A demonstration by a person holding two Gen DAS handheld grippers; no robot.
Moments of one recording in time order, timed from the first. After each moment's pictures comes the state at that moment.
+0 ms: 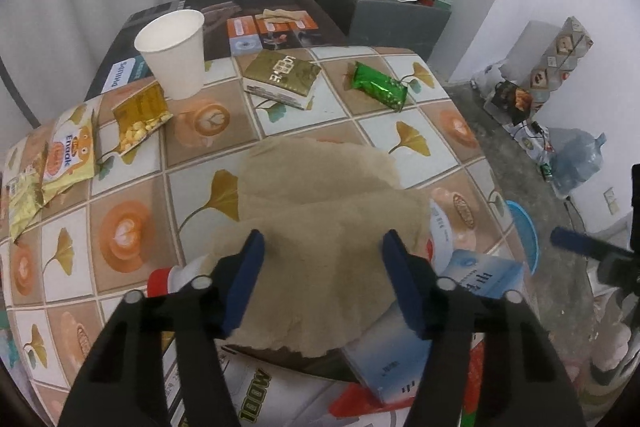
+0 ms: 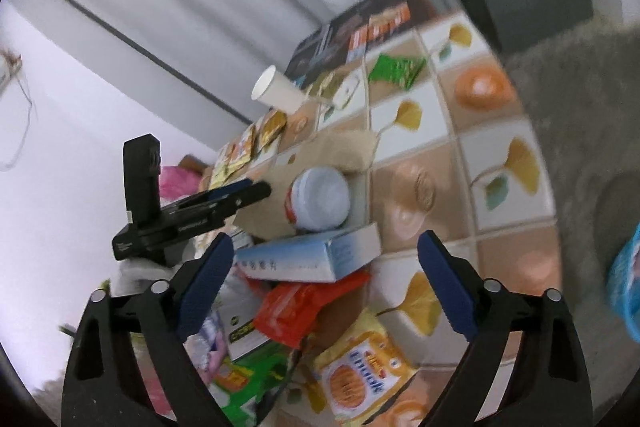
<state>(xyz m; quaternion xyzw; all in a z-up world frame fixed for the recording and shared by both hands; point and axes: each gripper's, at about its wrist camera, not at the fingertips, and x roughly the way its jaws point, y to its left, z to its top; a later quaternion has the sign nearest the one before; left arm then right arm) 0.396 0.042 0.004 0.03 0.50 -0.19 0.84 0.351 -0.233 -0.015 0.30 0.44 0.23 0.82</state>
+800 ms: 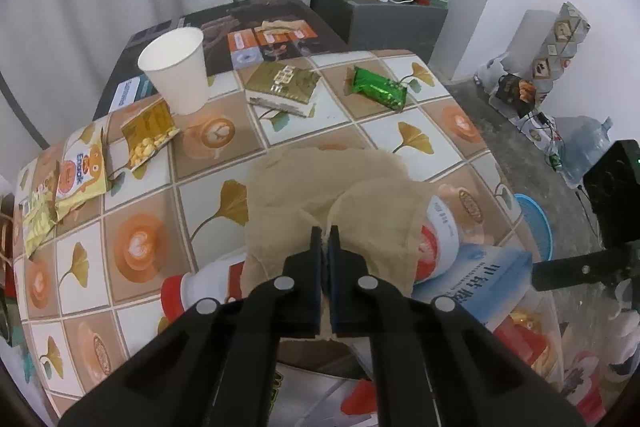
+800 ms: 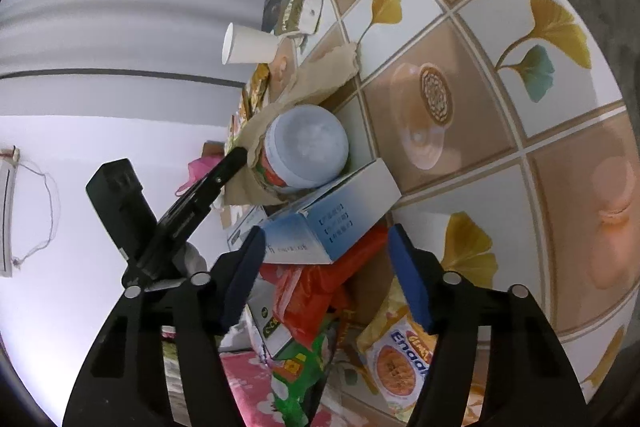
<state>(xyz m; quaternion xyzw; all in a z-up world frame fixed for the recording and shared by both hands) 0.390 0.037 0.007 0.07 0.48 -0.19 0.86 0.381 -0.219 -0.072 0.42 0.54 0.25 0.69</state>
